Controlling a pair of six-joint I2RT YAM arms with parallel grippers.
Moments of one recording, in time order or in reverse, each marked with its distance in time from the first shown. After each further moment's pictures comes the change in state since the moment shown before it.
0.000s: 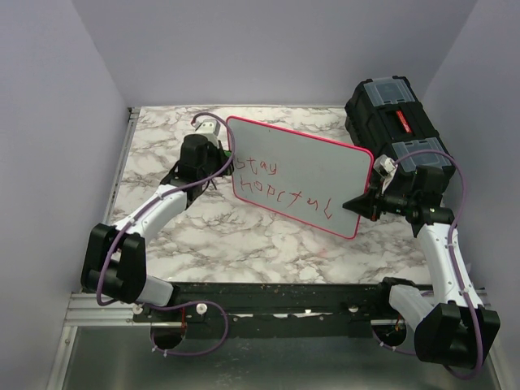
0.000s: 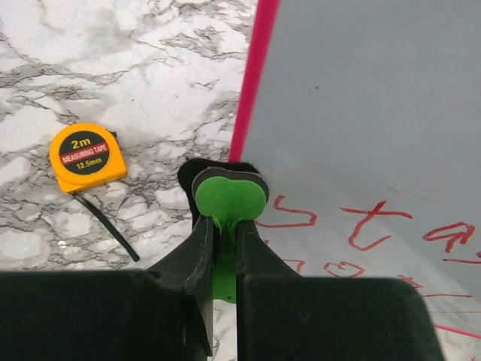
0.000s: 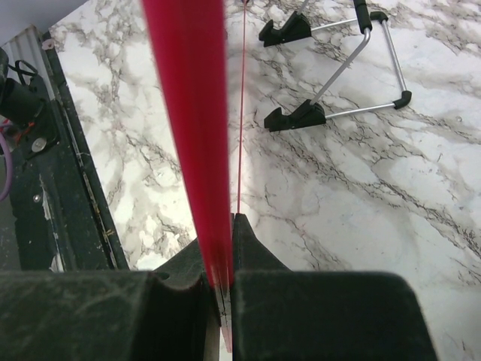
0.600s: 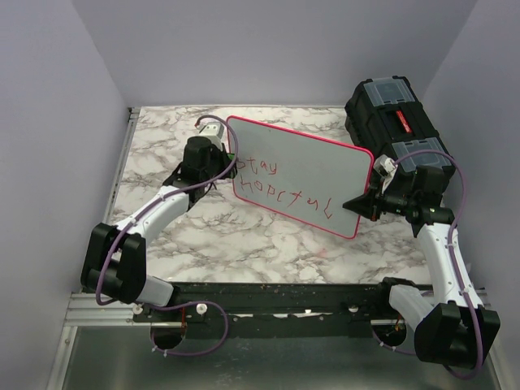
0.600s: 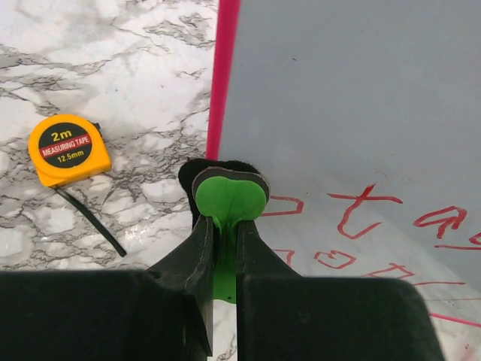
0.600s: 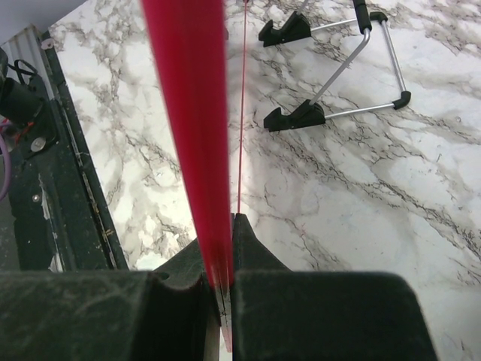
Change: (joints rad) left arm -0.039 0.000 -0.012 0.001 0.010 -0.010; right arm 0.000 0.000 0.000 -0.002 0.000 -0.002
